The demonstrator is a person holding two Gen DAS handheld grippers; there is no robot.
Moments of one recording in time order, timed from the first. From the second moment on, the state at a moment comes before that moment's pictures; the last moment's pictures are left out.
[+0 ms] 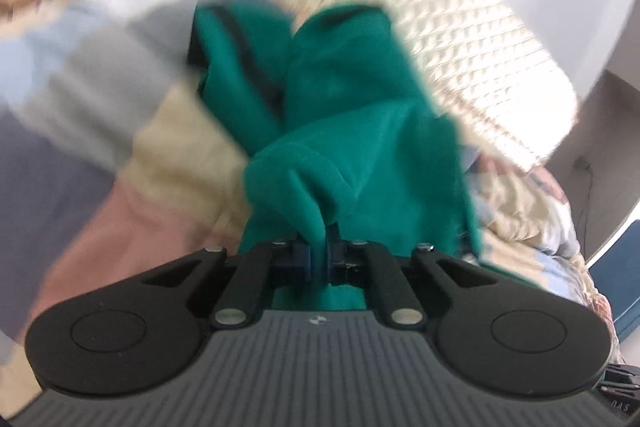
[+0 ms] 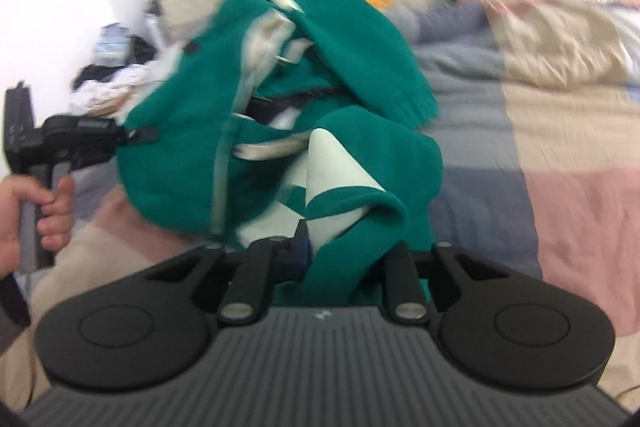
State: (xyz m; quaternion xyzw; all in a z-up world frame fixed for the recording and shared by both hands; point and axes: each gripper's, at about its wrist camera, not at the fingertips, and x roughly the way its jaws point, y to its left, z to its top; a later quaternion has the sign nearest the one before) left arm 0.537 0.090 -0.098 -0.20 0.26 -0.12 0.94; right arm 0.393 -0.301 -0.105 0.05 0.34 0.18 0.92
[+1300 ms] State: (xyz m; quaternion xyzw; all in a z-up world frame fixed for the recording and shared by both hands) left arm 0.097 0.012 -0.059 -0.17 0.31 -0.22 0.91; right arm 0.053 -0.245 -0.016 0.07 0.33 0.28 0.90
